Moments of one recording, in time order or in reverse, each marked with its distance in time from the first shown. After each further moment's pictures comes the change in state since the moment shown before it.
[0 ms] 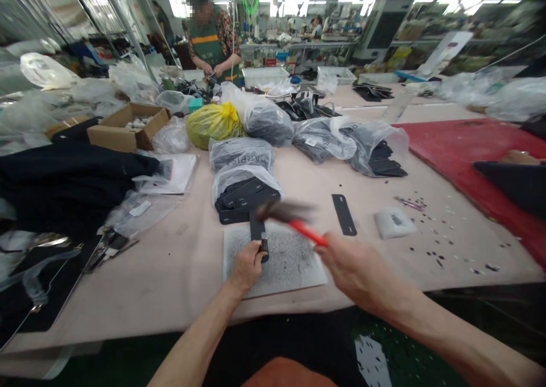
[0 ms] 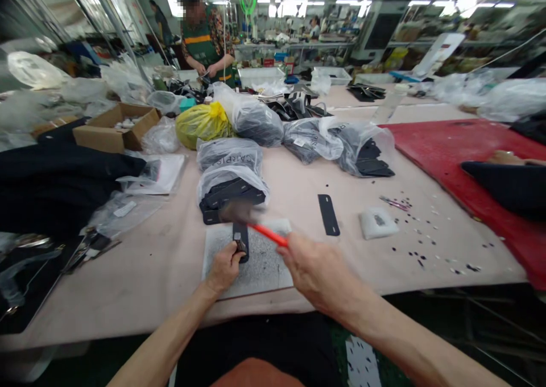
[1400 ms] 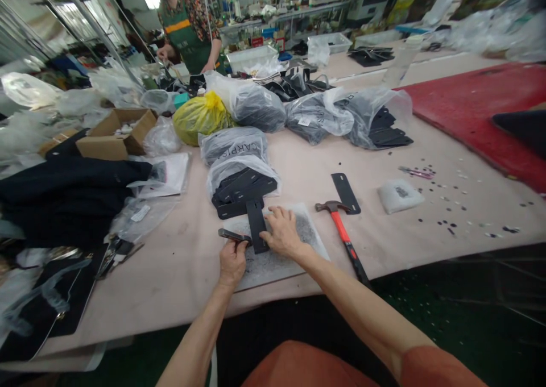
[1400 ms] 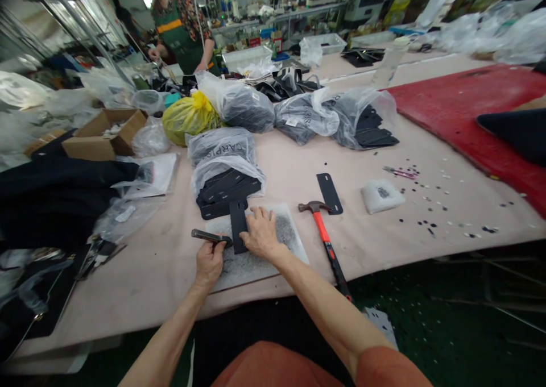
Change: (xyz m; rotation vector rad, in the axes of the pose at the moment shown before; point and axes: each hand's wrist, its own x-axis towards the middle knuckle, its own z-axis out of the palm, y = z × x) left_hand -0.008 -0.013 -0.026 -0.063 0.210 -0.224; right_hand 0.029 0.076 0.188 -0.252 -0.182 0.038
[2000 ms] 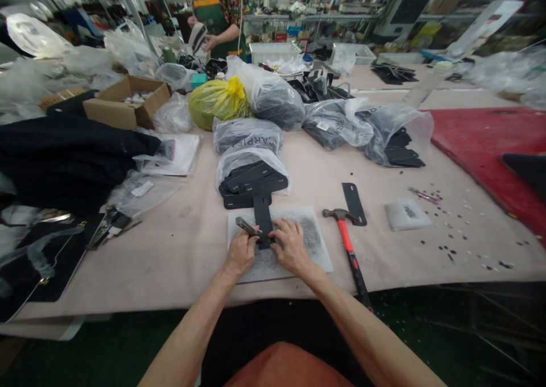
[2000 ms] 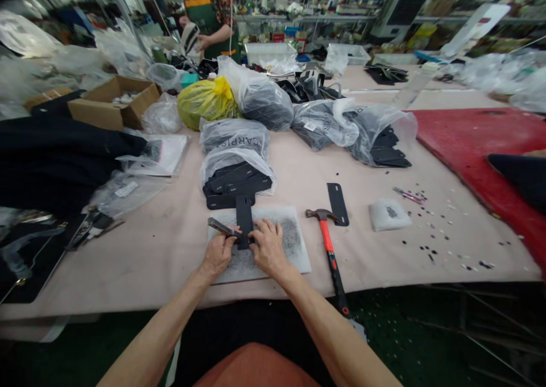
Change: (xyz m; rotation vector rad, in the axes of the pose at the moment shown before) left_hand 0.000 -0.007 0.007 0.038 -0.197 0.156; right_hand -0.039 0.000 0.008 0.059 -0.069 -0.087
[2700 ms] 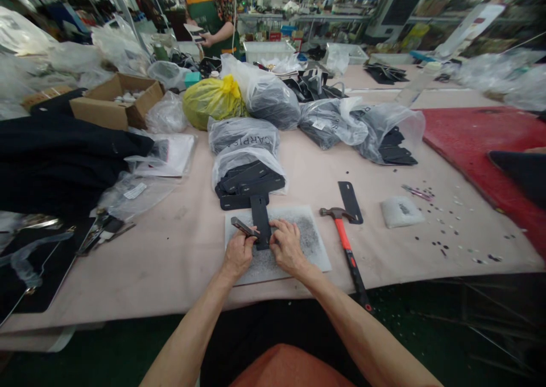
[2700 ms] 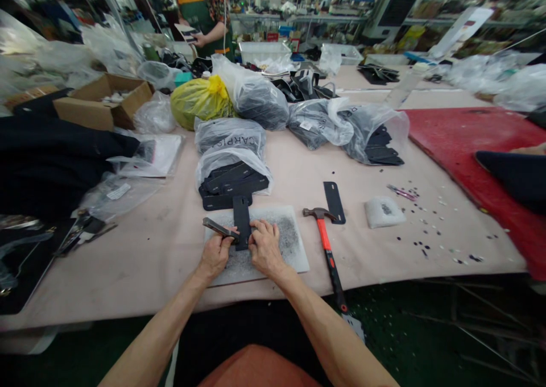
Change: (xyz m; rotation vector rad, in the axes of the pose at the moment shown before) left_hand 0.002 0.002 -0.002 -0.061 0.005 -0.074; right_hand 0.001 -0.002 0.006 0.089 0.025 0.043
